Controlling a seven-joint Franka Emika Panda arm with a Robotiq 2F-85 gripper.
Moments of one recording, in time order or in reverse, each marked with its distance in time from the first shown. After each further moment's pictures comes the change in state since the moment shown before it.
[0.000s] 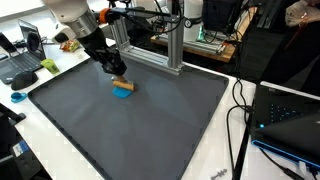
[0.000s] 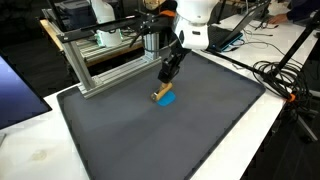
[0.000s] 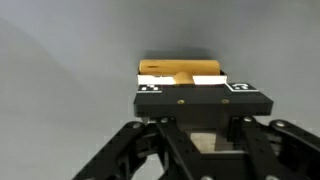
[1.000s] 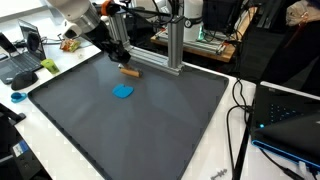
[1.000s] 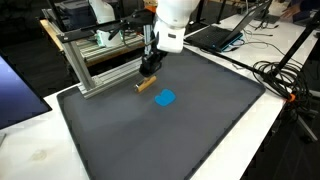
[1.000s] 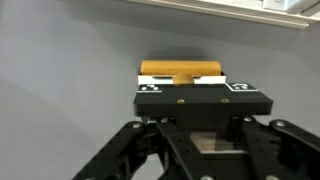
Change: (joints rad) arm -0.047 -0.085 -0.020 -0.114 -0.011 -0.113 -0.002
